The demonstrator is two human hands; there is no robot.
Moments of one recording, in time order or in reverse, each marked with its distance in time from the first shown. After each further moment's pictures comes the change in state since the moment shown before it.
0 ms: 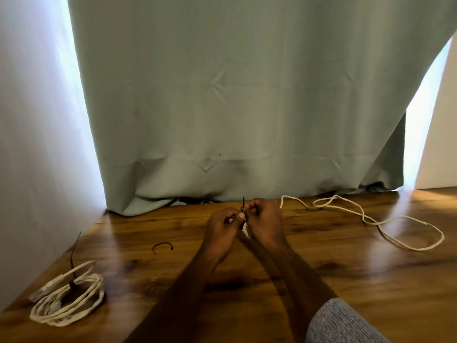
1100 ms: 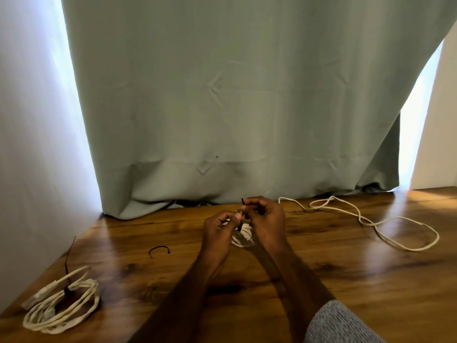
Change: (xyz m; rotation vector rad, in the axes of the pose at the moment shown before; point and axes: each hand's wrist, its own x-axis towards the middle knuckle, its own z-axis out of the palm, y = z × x) left_hand -0.004 0.006 0.009 -0.276 0.121 -0.072; right_hand 0.000 0.007 -0.002 0.432 0.059 0.042
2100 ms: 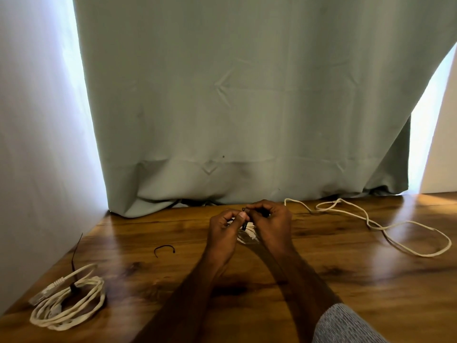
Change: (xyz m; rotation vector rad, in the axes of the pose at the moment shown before) left_hand 0.001 0.005 0.002 -0.028 0.010 -0.020; right_hand 0.000 0.001 -0.002 -0.095 -0.023 -0.156
